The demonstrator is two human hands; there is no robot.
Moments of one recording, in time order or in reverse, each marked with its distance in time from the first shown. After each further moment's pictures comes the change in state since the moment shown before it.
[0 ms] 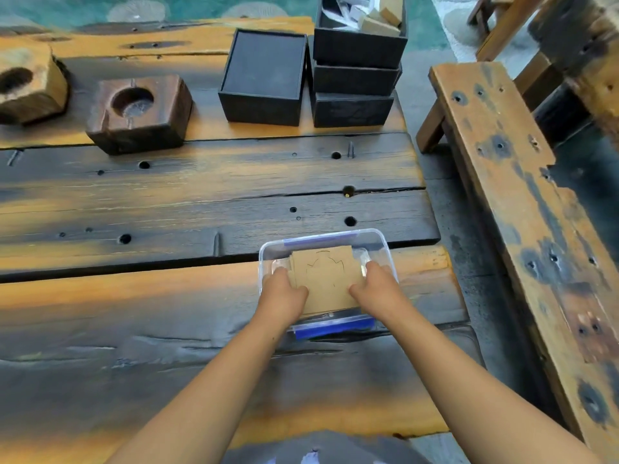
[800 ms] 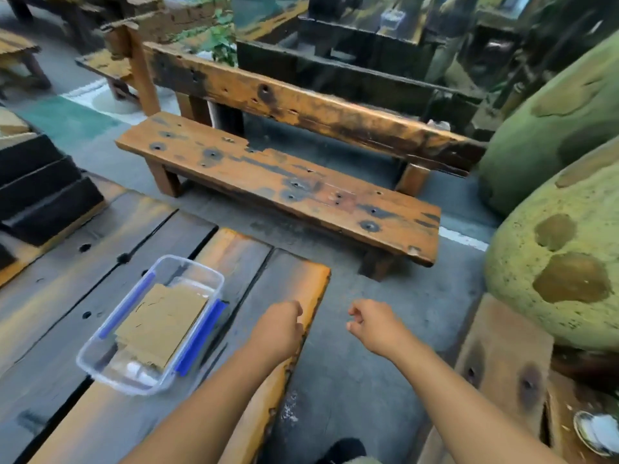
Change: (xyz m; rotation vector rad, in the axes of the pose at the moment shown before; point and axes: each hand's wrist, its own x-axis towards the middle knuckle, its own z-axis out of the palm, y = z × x) left_hand -0.166 -0.016 0.111 0.978 -0.669 1.108; right_hand -0.317 0.152 0.062 0.326 0.491 0.560
